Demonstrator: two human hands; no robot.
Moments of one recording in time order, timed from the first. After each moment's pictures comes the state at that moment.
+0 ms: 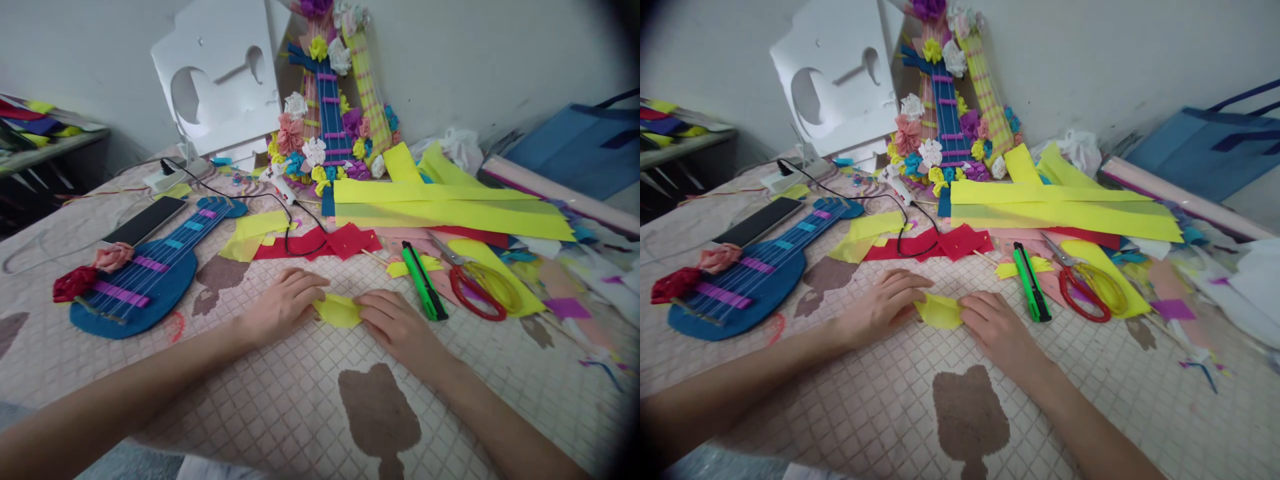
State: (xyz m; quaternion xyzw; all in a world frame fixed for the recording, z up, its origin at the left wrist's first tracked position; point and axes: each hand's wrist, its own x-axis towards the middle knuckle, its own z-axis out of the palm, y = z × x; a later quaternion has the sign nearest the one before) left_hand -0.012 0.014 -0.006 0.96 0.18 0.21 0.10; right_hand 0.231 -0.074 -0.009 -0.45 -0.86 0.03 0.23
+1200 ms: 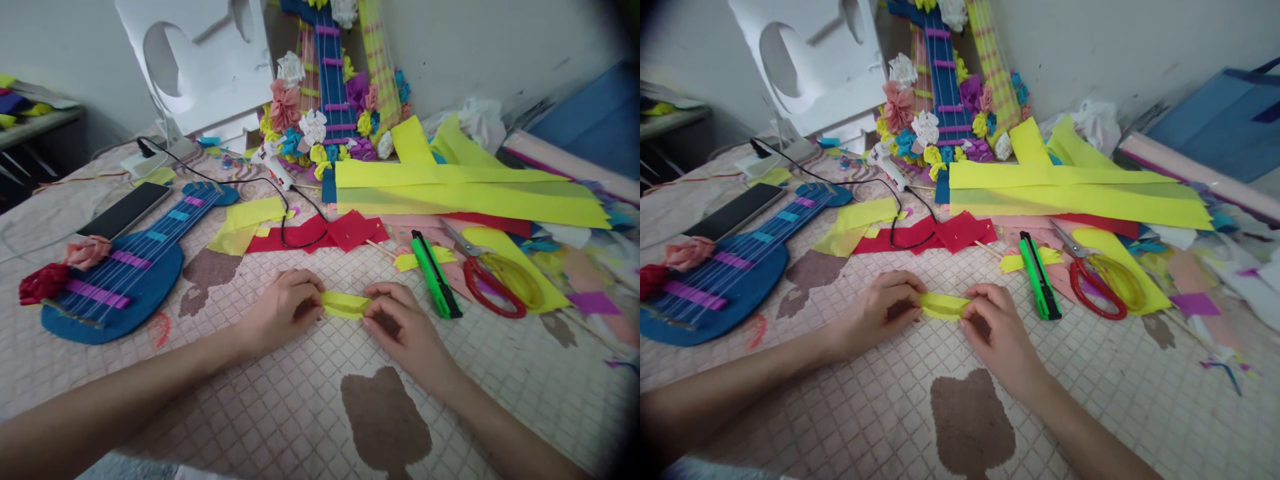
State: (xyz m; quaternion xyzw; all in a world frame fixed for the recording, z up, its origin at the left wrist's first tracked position) left_hand -0.002 0.010 -0.008 0.88 0.28 0.23 0.29; right_hand 0.217 -0.080 -0.012 -0.59 -0.71 0.20 0.32
